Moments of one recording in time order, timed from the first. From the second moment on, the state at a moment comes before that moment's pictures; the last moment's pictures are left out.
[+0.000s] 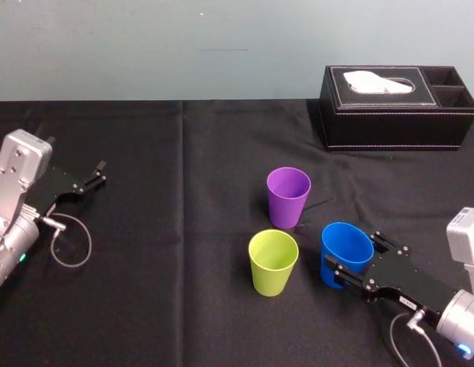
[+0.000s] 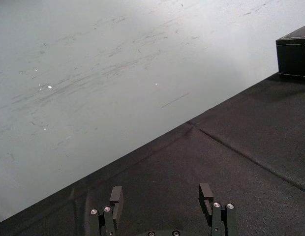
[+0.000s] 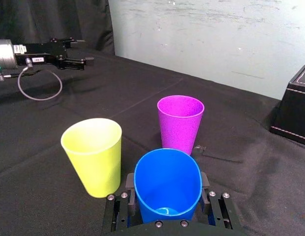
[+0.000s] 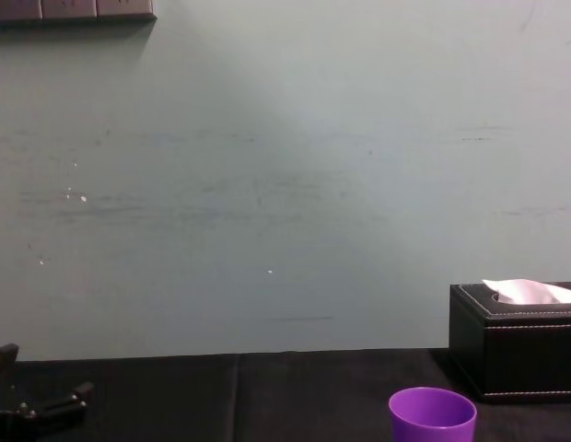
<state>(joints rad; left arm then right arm) -0.20 0.60 0.45 -1.41 -0.25 -0.12 0.03 -0.18 0.63 -0.24 -1.69 0.41 -0.11 0.43</state>
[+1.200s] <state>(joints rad) -0.20 0.60 0.45 -1.41 -0.25 -0.12 0.03 0.00 0.62 -0.19 -1.89 0.42 0.17 0.40</state>
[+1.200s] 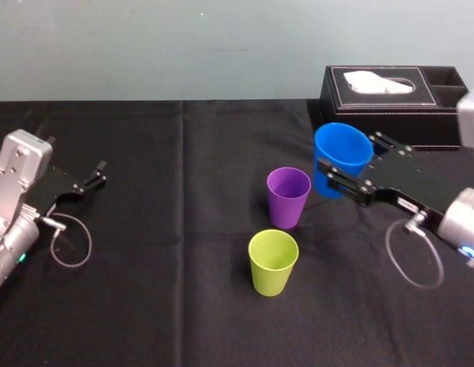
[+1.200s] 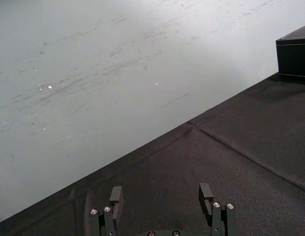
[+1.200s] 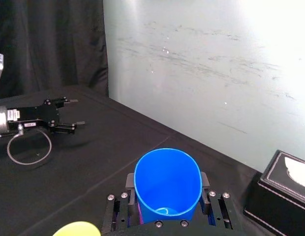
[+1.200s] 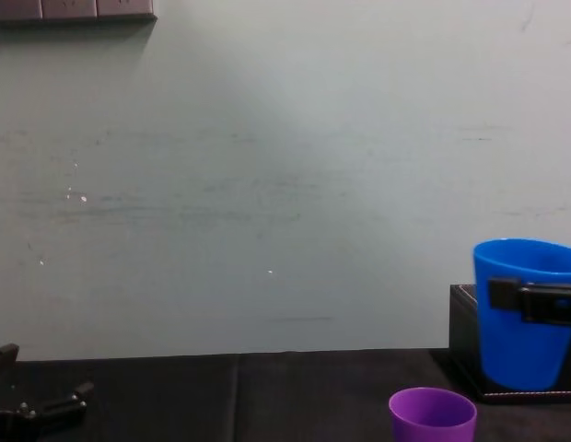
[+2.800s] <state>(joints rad) -0.20 0.60 0.45 -1.41 -0.25 -0.12 0.03 0.24 0.50 -0.38 -1.61 0.36 0.15 0.43</state>
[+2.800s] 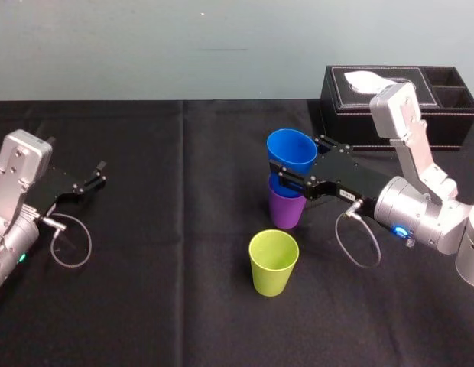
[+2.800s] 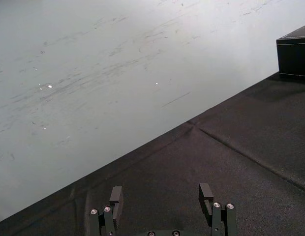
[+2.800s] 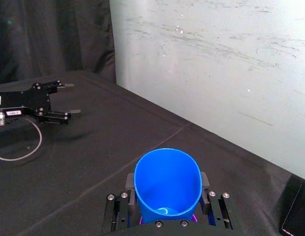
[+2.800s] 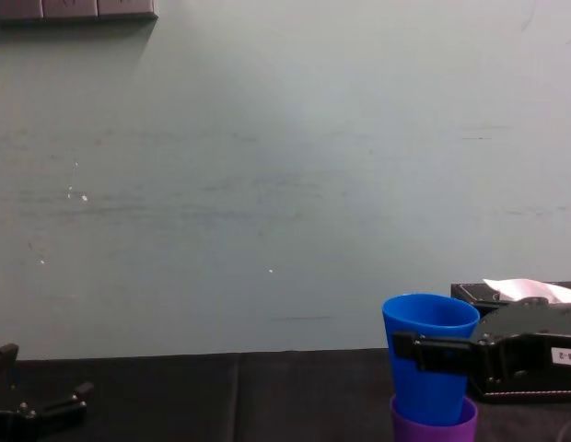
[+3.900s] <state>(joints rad) -0.20 0.60 0.45 -1.41 -0.25 -0.12 0.03 0.23 0.49 -0.38 -1.57 0.36 0.12 0.44</state>
